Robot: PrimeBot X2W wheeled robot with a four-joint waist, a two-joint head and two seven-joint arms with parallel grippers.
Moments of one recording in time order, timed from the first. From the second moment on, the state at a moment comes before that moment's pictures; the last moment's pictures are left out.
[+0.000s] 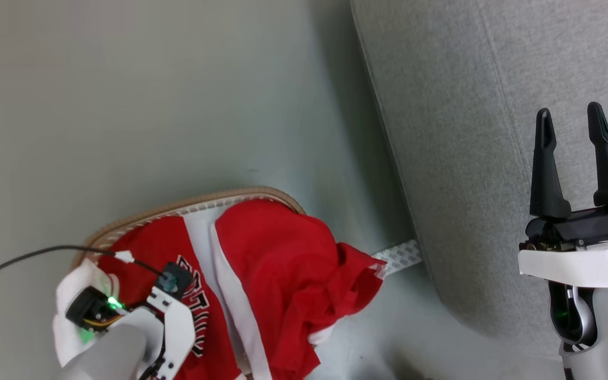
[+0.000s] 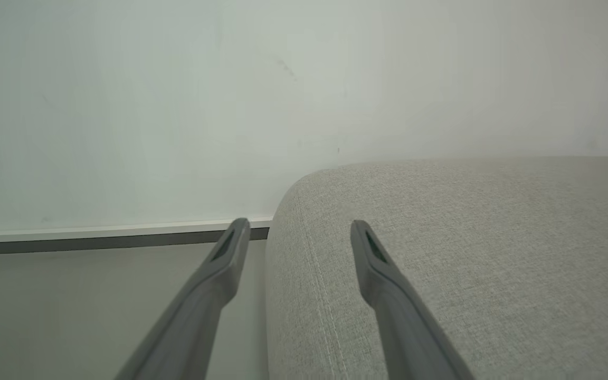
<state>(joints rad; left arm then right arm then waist) -0.71 0.30 -0.92 1.10 -0.38 -0.13 0.06 -0.41 -0.05 0.04 0.03 0.28 0.13 -0.26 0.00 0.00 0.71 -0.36</state>
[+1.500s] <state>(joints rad) -0.58 0.19 -1.10 0.99 -0.76 -0.13 -0.24 -0.30 -0.05 0.04 0.18 0.19 0.13 -0.26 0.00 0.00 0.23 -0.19</state>
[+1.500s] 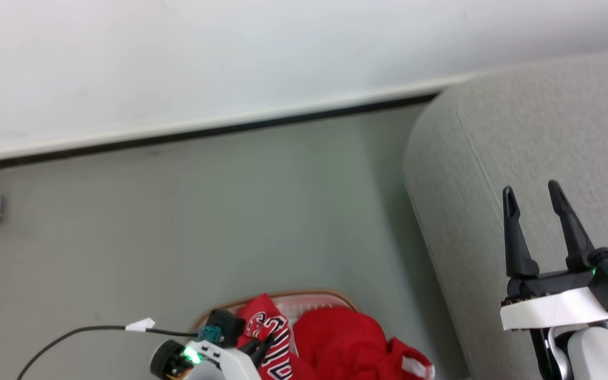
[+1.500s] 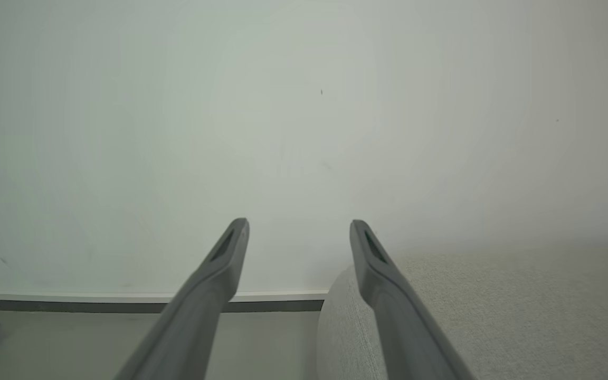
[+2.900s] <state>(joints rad) -0.69 0.41 -0.72 0.06 -0.83 0.10 -0.16 -0.16 -0.05 0.21 0.12 0.25 0.13 -0.26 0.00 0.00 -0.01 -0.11</state>
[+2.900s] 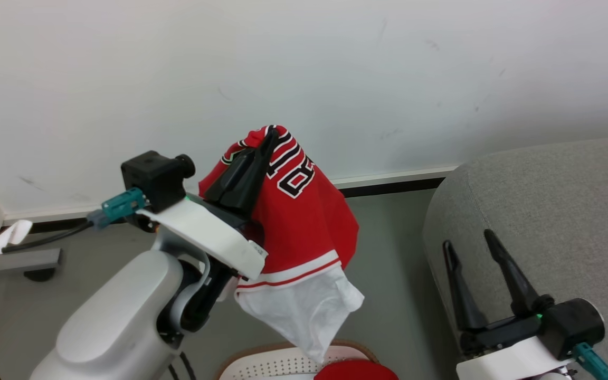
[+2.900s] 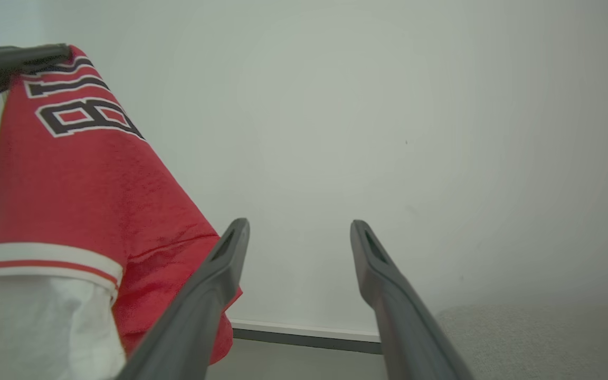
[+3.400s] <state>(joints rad) -0.69 0.37 -0.75 0.10 -0.84 0.08 -0.17 -0.28 -0.07 0.51 0.29 0.31 0.13 -0.26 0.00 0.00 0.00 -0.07</state>
